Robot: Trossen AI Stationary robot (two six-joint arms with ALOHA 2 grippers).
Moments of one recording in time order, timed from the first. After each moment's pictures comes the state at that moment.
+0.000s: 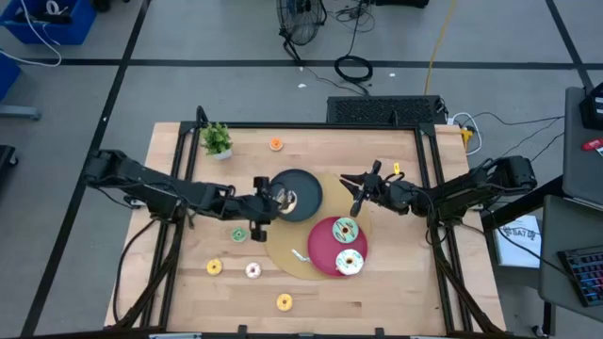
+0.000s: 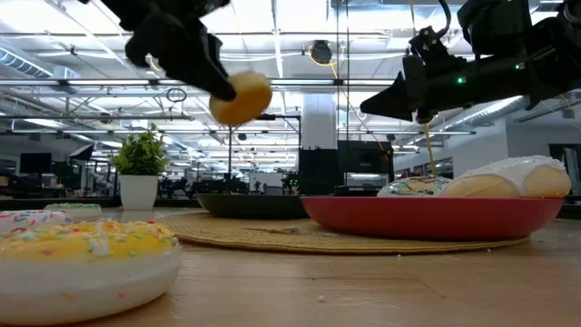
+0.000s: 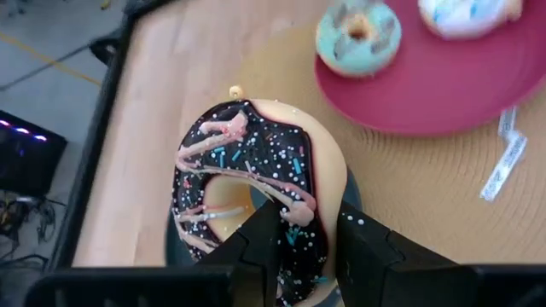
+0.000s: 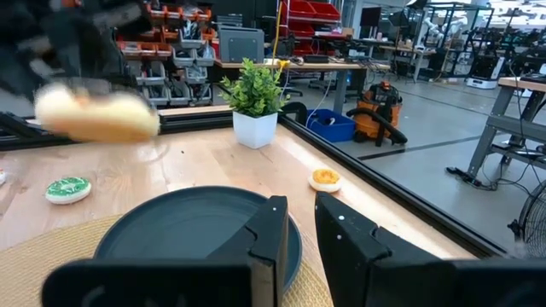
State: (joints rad) left arm -0.20 1.37 0.87 -0.23 -0.38 0.19; right arm 0.01 1.35 0.27 1.03 0.49 -0.01
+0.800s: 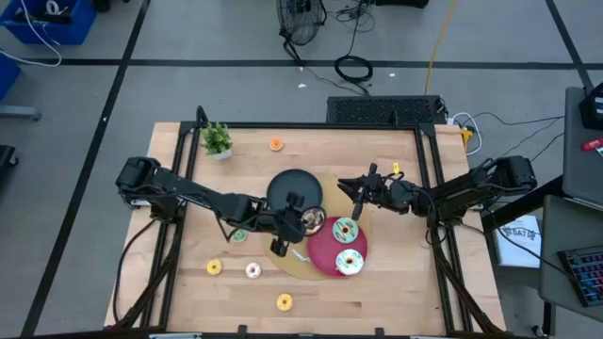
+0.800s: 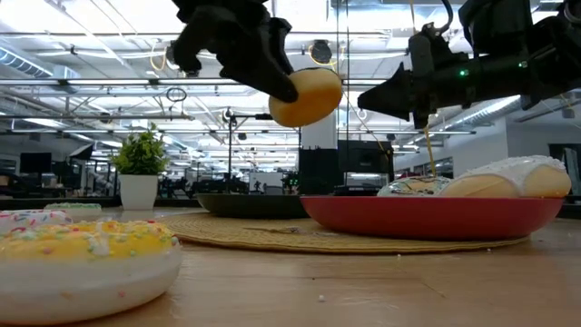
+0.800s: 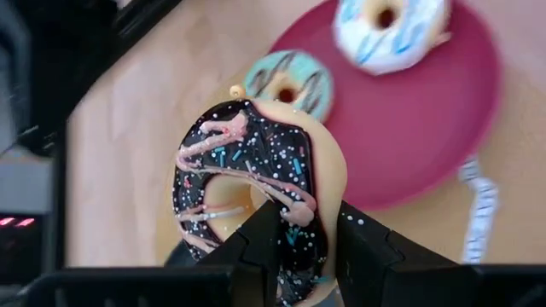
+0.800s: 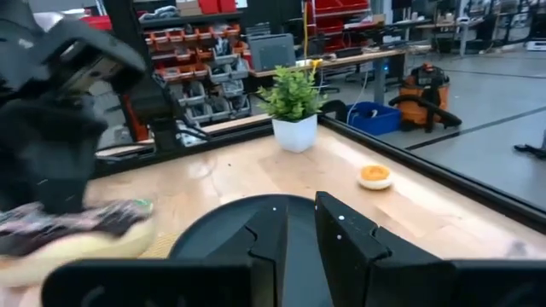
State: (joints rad) left arm -0.24 1.70 1.19 -0.27 -0.28 0.42; right arm 0.02 1.35 0.27 1.05 0.39 0.15
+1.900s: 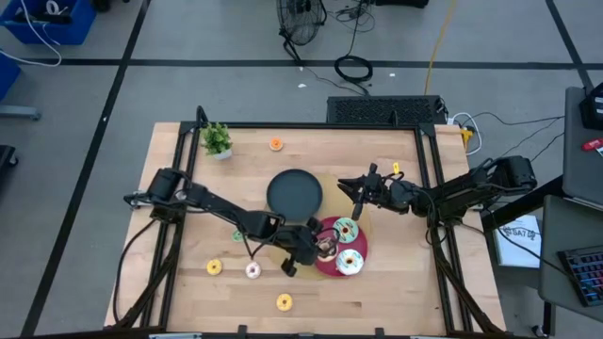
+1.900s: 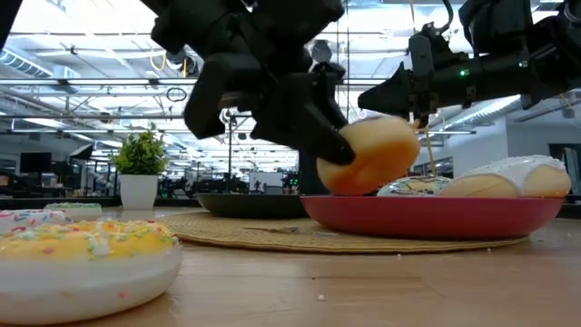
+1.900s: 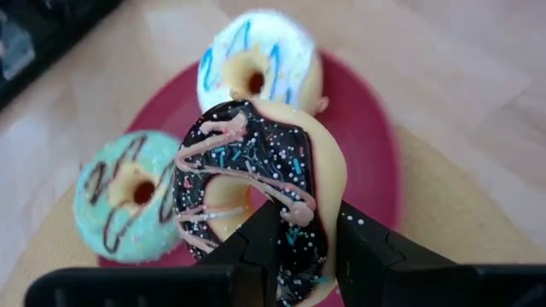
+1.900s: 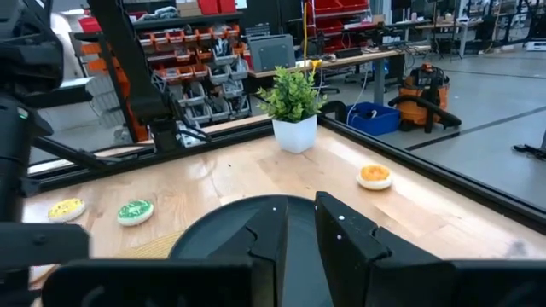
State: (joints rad) left arm -0.26 1.96 1.21 0.04 -0.02 0.48; right arm 0.02 1.35 0.27 1.04 0.39 0.15
